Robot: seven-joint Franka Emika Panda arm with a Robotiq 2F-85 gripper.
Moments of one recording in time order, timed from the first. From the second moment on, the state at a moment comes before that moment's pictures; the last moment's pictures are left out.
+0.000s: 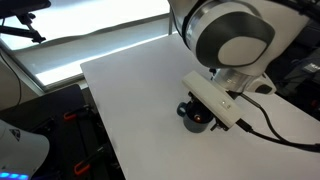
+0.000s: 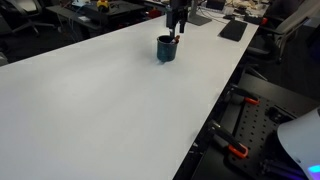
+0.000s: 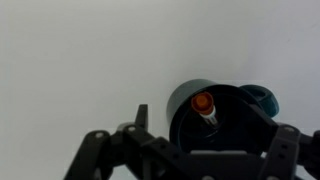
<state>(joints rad) -0.27 0.45 -0.14 -2.00 0.04 2.30 -0.46</state>
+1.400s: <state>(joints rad) -0.28 0.45 -0.13 -2.00 0.04 2.31 -0.47</state>
